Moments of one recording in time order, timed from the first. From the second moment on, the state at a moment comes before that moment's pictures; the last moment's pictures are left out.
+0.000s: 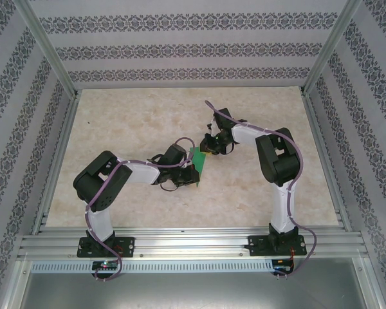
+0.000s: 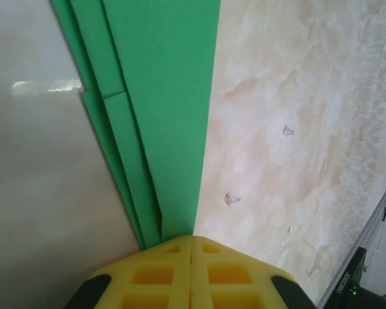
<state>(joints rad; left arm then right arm) -0.70 1.86 0.86 0.11 0.49 -0.90 0.38 2.11 1.39 -0.48 -0.49 0.45</state>
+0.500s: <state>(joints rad) -0.70 1.86 0.86 0.12 0.49 -0.90 0.37 2.11 1.39 -0.43 -0.50 0.52</state>
